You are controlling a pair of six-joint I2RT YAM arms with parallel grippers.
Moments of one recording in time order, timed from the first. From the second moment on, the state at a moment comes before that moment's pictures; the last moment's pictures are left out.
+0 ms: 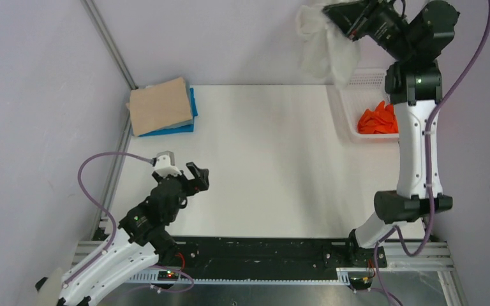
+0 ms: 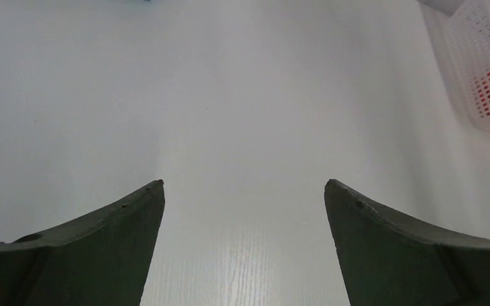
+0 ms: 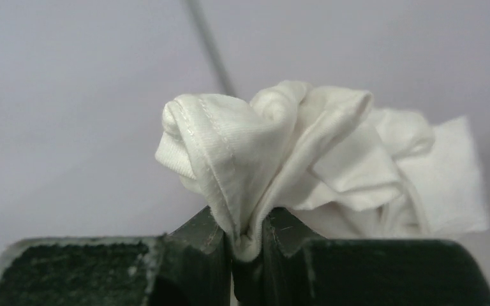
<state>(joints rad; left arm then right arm) -0.75 0.48 0.46 -0.39 -0.59 -0.64 0.02 1.67 2.26 -0.23 -0.67 0.57</state>
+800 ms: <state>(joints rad) -0.75 0.50 0.45 -0.65 -0.56 -0.88 0.66 1.61 1.09 -0.28 0.14 0.60</state>
